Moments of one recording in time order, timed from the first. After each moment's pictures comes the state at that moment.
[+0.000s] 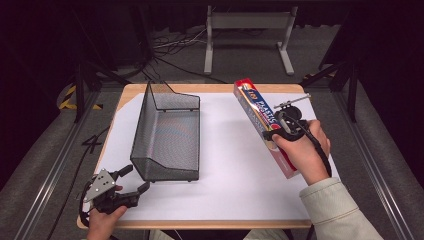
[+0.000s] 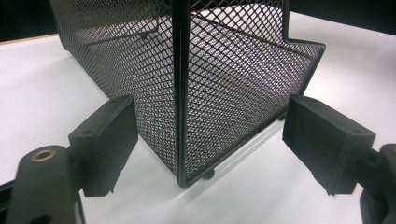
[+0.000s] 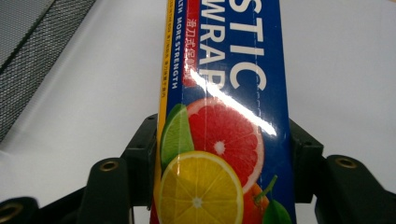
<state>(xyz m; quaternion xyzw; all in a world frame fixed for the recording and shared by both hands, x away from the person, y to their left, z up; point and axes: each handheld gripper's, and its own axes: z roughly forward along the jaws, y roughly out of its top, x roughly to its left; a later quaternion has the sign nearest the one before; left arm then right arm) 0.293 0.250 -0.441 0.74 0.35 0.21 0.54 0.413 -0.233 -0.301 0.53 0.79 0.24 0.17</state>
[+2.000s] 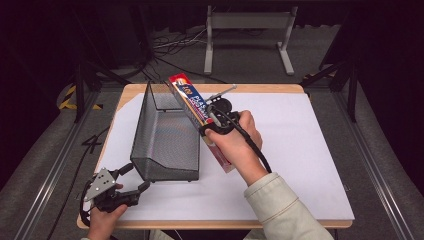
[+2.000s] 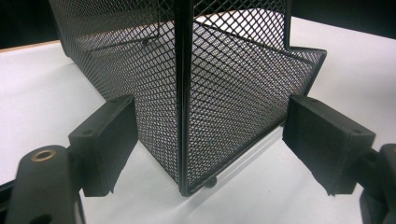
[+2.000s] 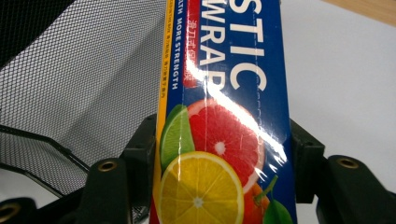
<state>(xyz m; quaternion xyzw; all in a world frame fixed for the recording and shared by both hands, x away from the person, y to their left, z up) 0.296 0.250 -0.440 0.73 0.34 0.22 0.55 0.427 -0.071 -0.289 0.46 0.83 0.29 0.13</state>
